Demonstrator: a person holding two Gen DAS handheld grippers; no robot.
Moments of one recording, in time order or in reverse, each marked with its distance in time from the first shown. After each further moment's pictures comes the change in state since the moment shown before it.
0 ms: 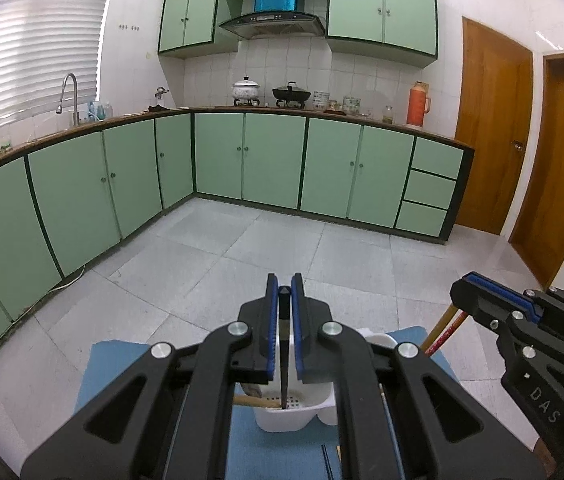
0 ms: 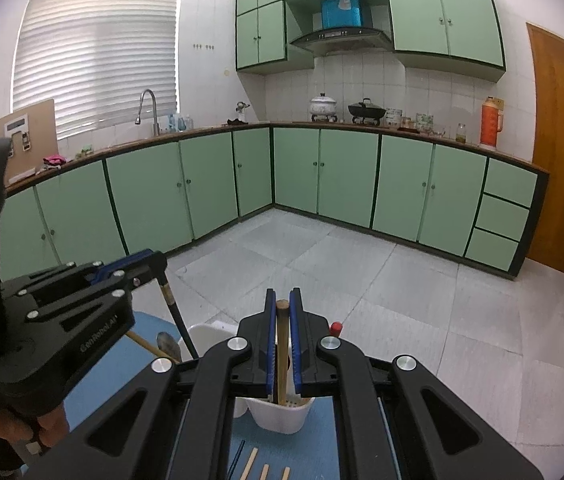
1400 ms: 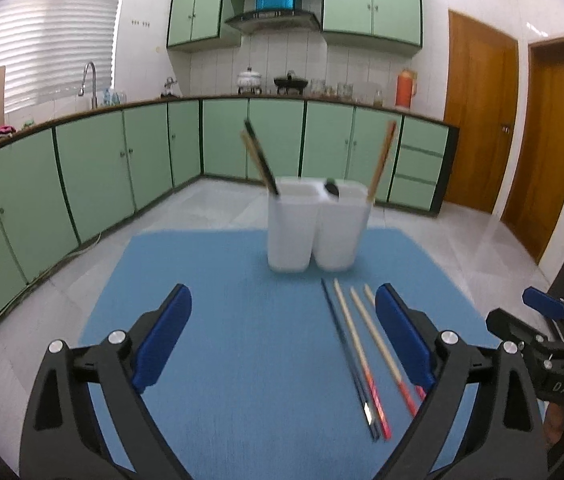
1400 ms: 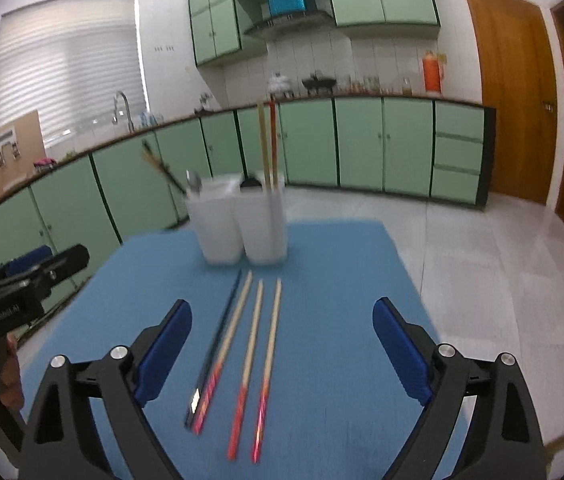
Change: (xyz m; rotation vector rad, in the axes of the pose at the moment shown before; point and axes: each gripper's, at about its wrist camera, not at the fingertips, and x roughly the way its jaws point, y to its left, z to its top) left arm -0.153 0.004 -0.188 0.016 0.024 0.009; right arm -0.138 -0.001 -0.200 0.173 0.056 -0.079
